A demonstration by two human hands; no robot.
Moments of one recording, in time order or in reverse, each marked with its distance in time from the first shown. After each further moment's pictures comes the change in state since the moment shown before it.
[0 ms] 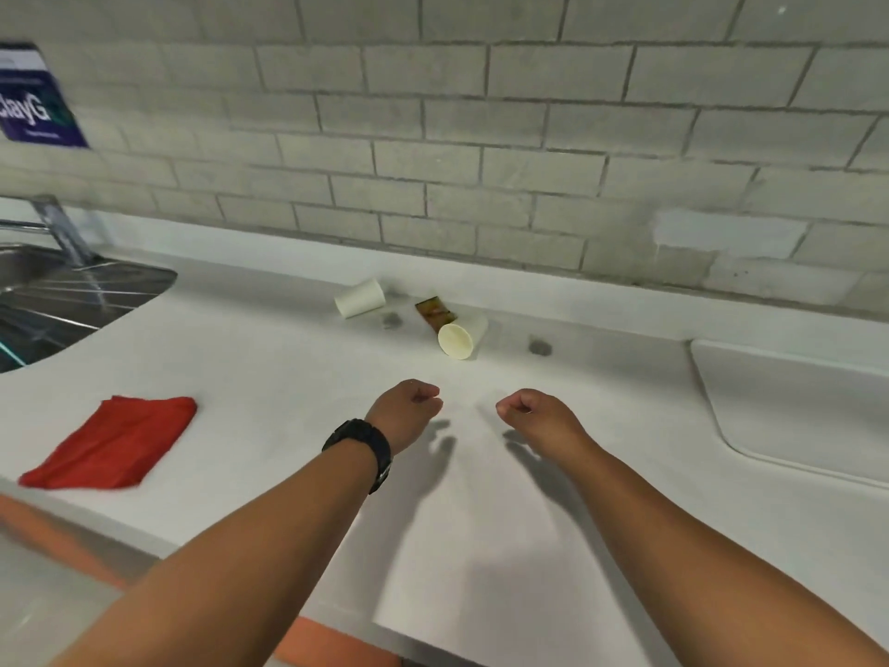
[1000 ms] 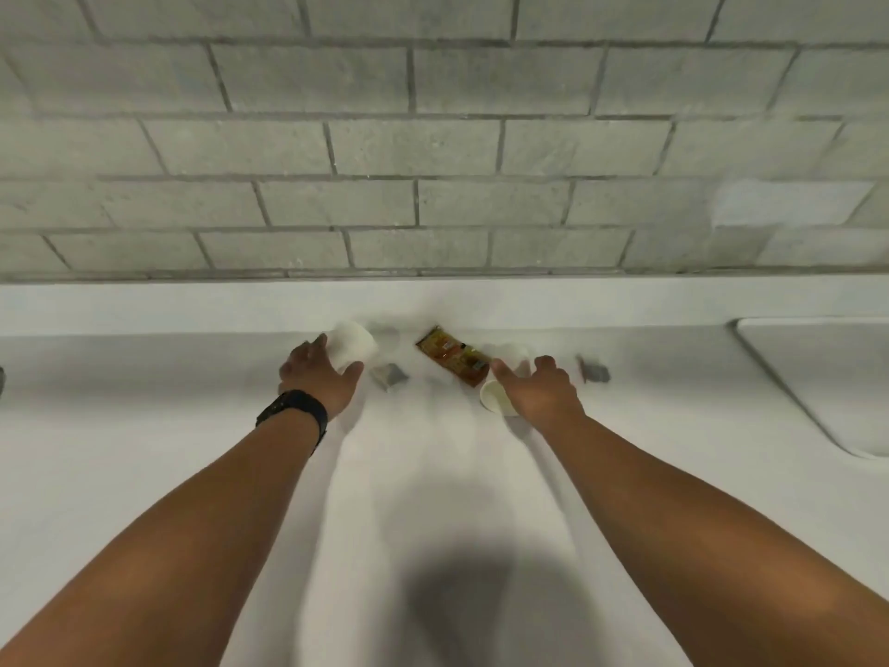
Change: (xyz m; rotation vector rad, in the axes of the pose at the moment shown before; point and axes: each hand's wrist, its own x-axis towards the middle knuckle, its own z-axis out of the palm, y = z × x) left_hand 0.312 -0.057 -0.157 0.646 0.159 0.089; right_hand 0.222 -0.050 0.091 -0.243 0.452 0.511
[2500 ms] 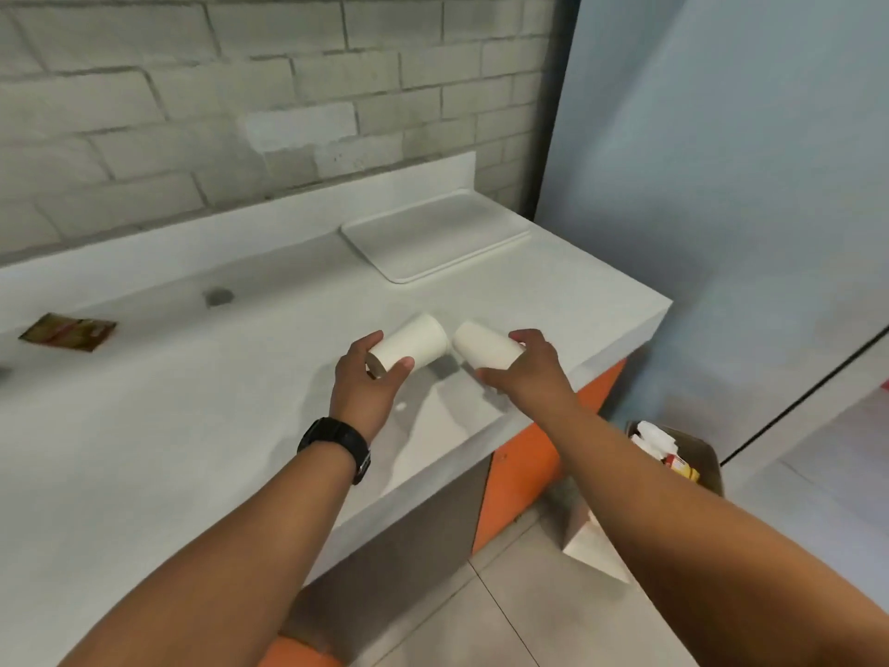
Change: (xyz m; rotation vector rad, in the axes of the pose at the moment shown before) left_hand -0.454 0.306 0.153 -0.798 -0.488 0.446; right_hand -0.232 0.416 -0.270 0.442 0.386 0.089
